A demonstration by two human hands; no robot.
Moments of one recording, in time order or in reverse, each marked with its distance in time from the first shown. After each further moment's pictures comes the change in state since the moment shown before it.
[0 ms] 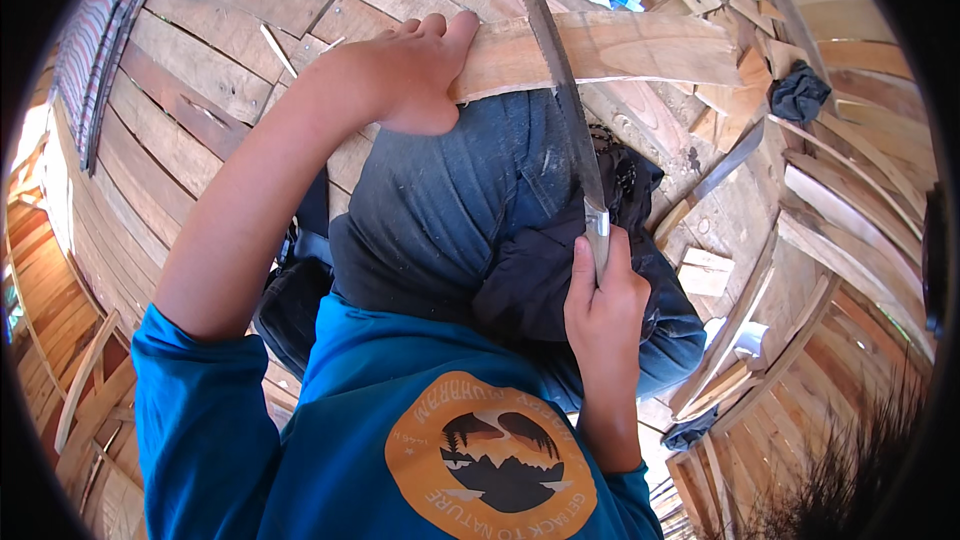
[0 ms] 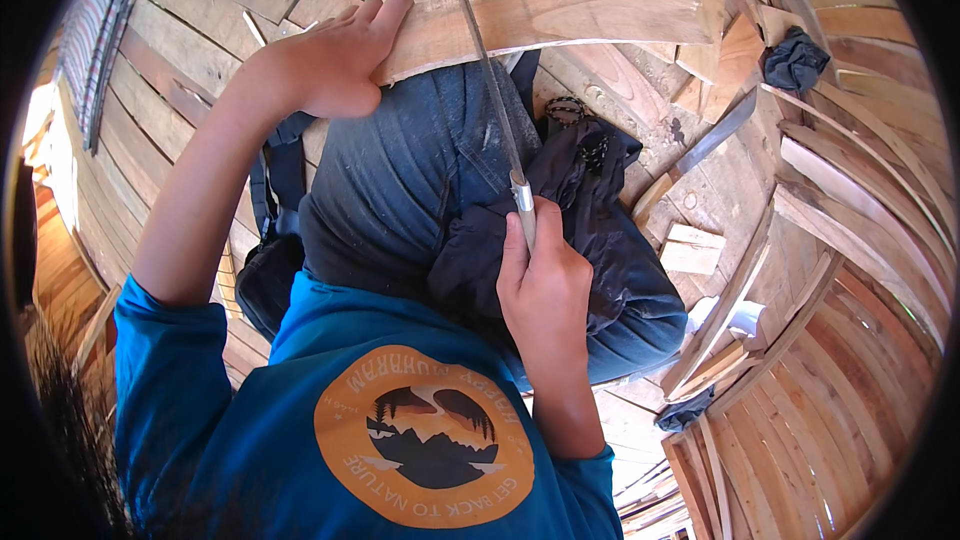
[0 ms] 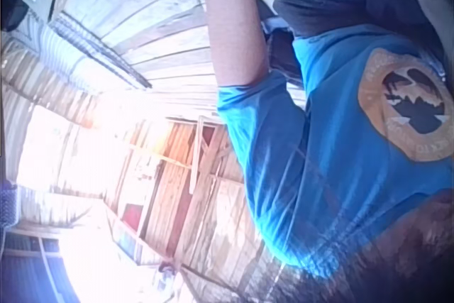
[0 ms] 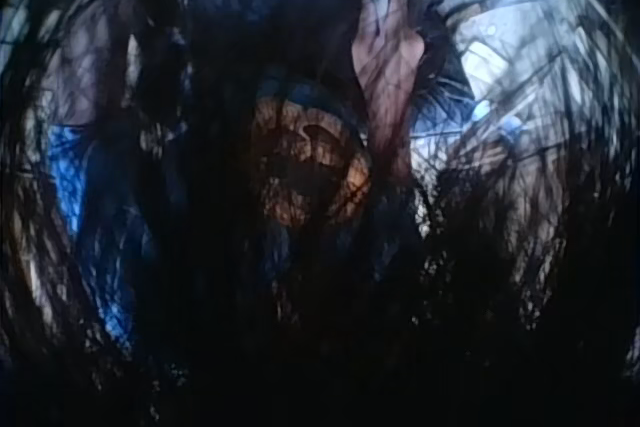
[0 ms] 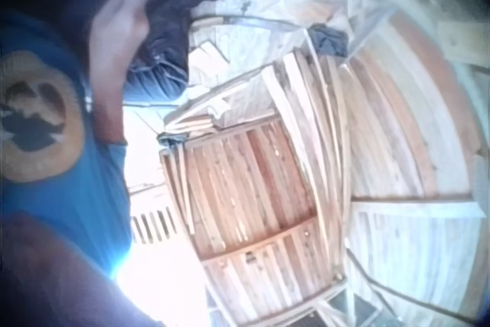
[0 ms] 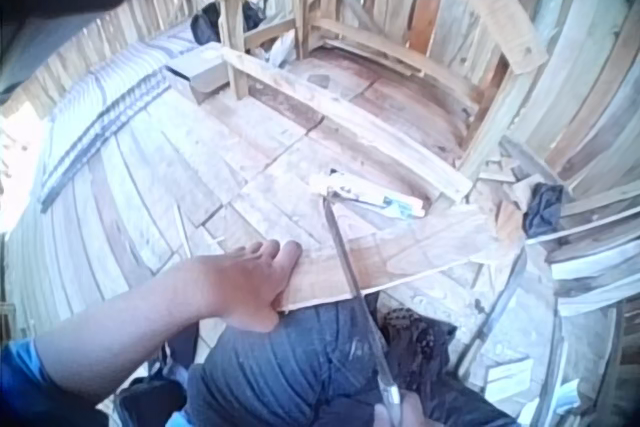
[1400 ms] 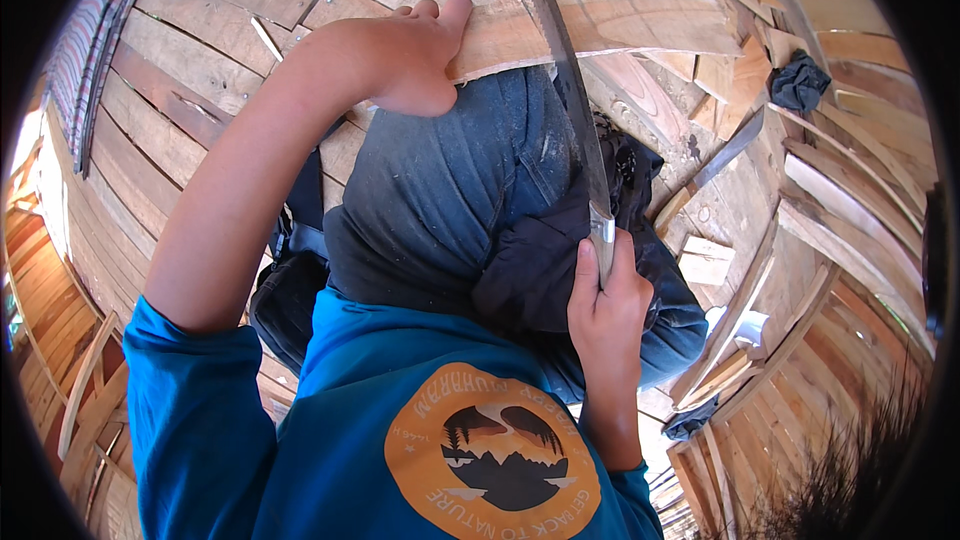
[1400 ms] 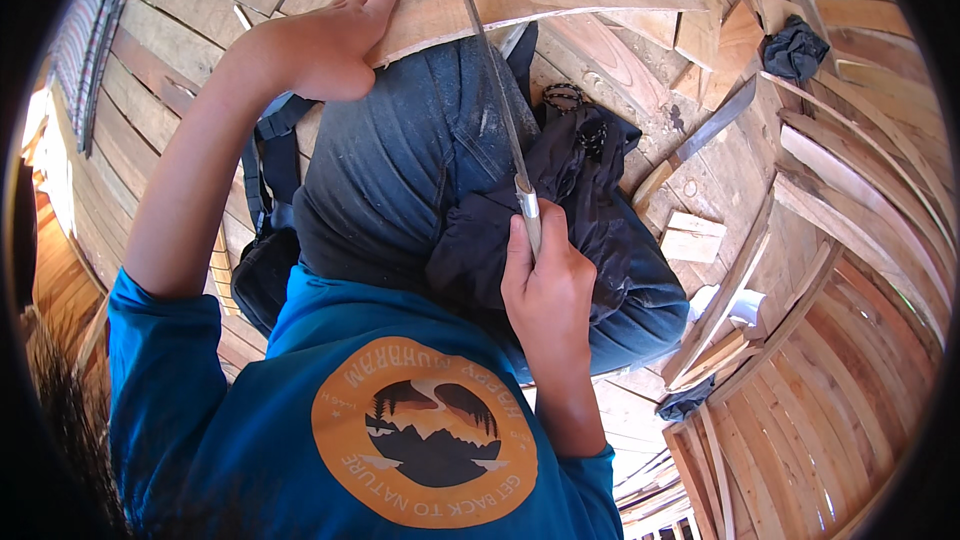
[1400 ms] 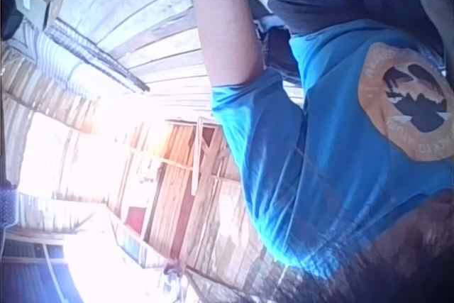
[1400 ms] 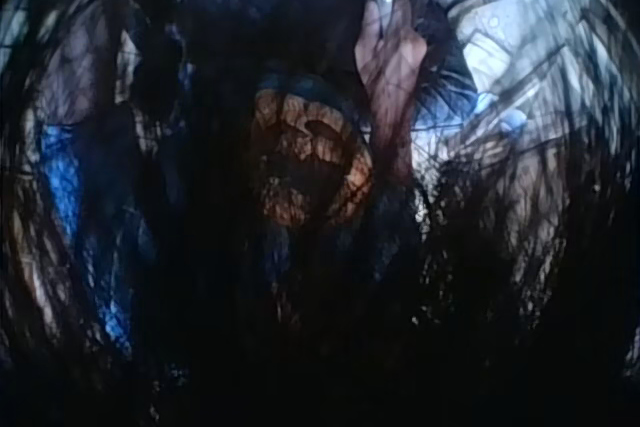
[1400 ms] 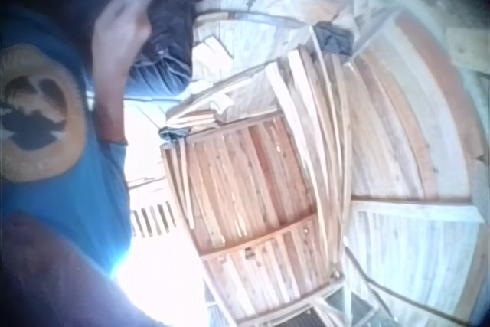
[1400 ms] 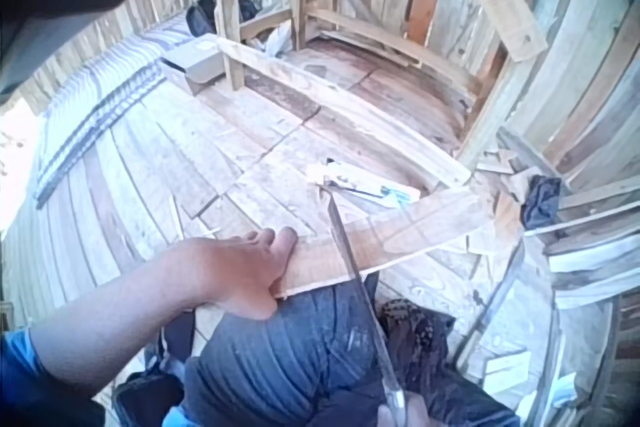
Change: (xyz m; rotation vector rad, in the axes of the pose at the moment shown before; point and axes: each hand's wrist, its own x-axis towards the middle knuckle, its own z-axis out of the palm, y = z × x) left_hand 0.005 0.000 0.002 -0.020 -0.028 -0.028; right_hand -0.010 0.009 -0.001 0.005 0.028 -0.046
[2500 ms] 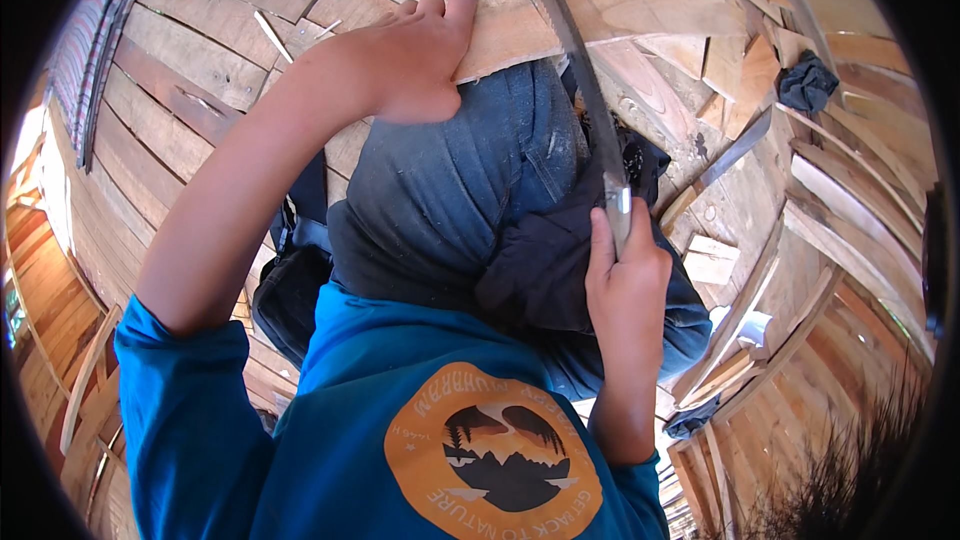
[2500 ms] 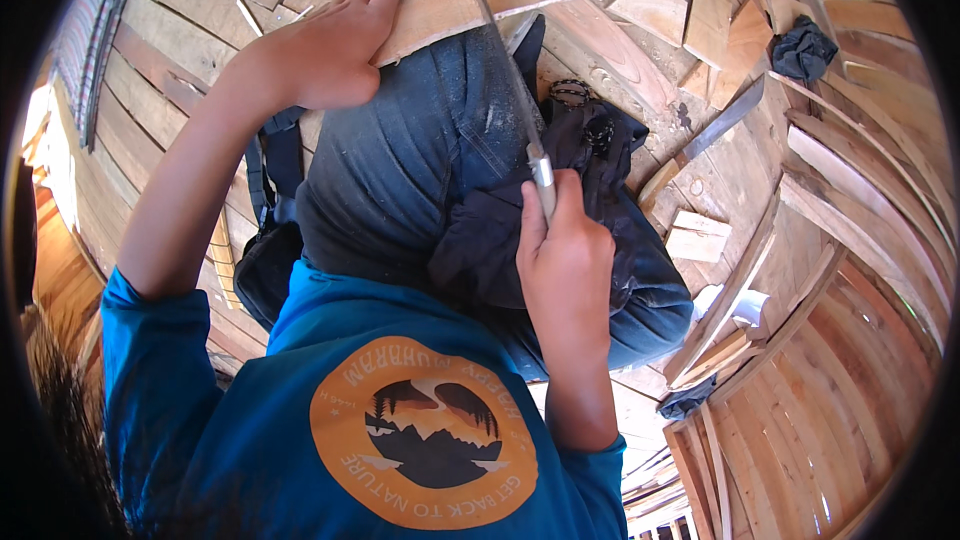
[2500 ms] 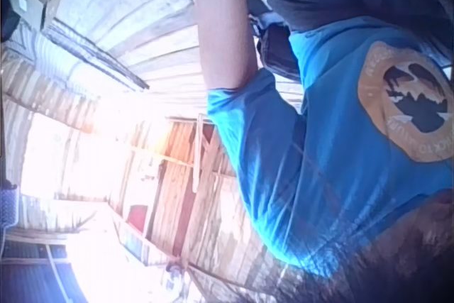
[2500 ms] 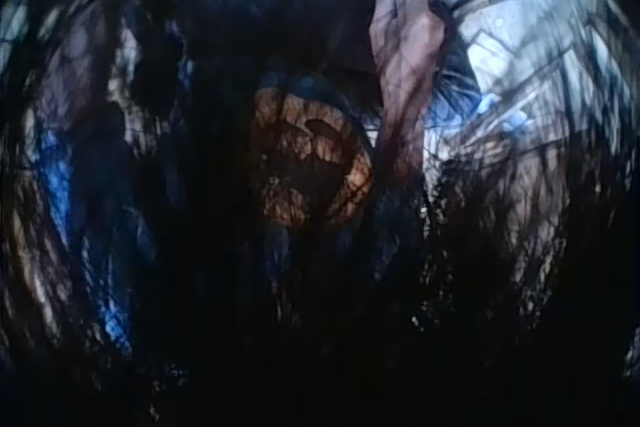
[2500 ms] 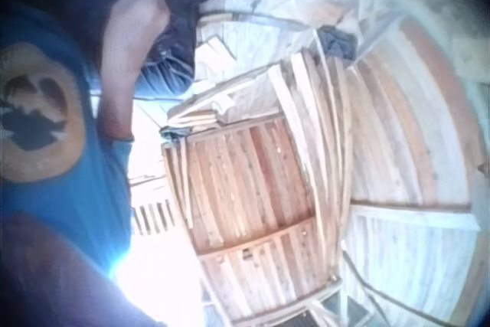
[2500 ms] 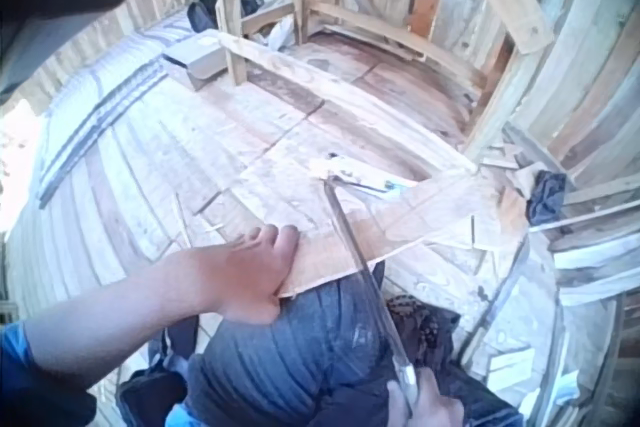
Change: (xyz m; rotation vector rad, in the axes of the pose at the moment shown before) left_hand -0.006 -0.004 0.015 0.028 0.171 0.101; right_hand 0.027 -0.010 -0.006 -0.127 -0.058 0.072
